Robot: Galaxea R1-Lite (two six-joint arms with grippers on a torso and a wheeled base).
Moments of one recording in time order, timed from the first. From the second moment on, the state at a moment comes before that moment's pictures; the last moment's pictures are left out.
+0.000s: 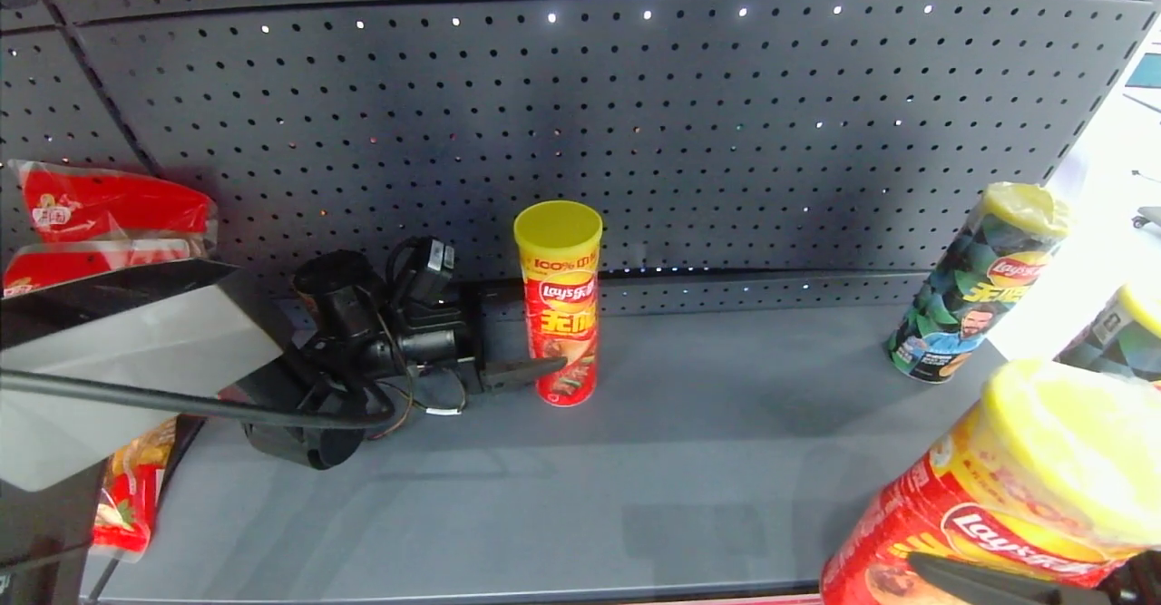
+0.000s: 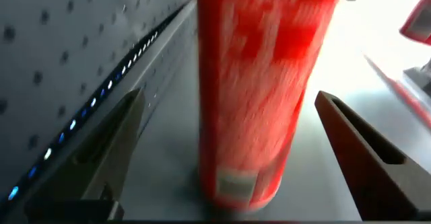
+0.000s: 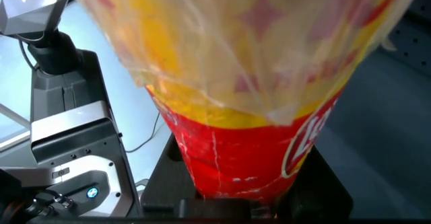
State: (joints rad) left arm -0.29 2.26 -0.92 -1.53 -1.12 -0.02; right arm 0.48 1.03 -0.24 -0.61 0.59 -0.17
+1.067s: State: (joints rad) left arm -0.35 2.26 -0.92 -1.55 -1.07 -0.03; right arm 0.48 1.03 -0.24 -0.61 0.59 -0.17
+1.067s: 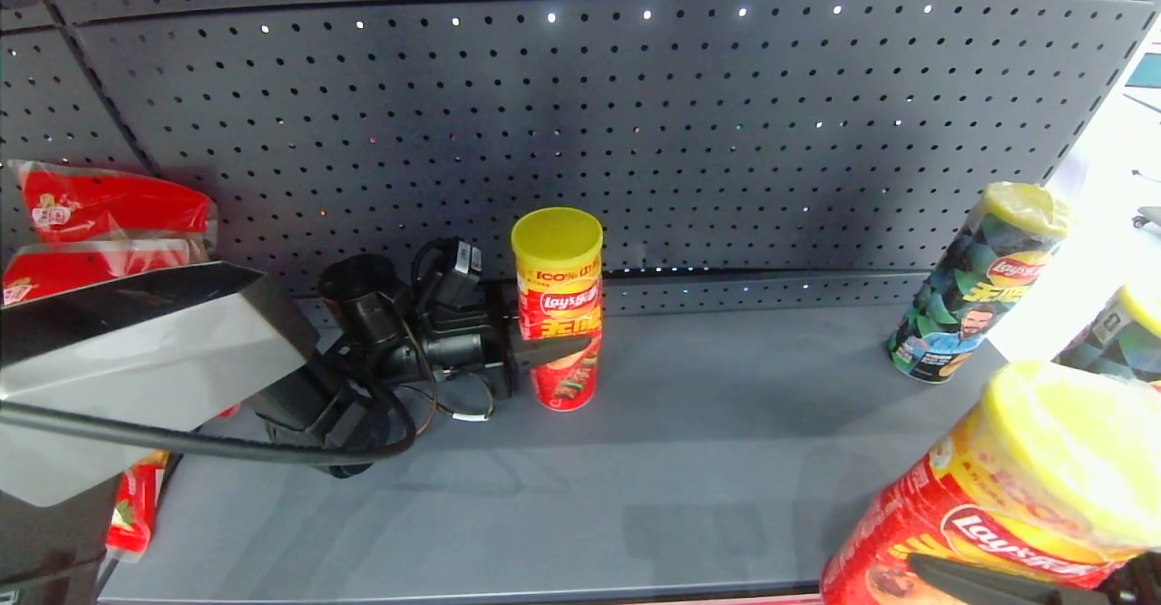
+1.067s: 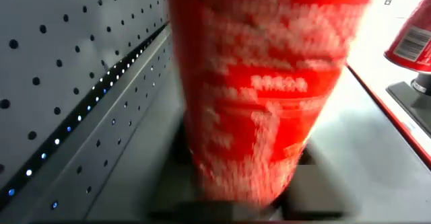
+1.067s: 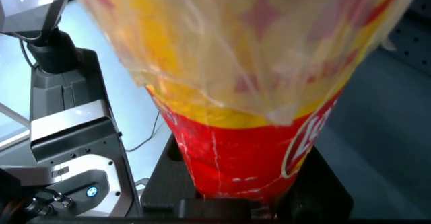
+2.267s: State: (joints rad) left arm -0.43 2.02 -0.48 -1.57 -1.07 -0.05; right arm 0.48 1.04 -0.25 -0.61 0.59 -0.17
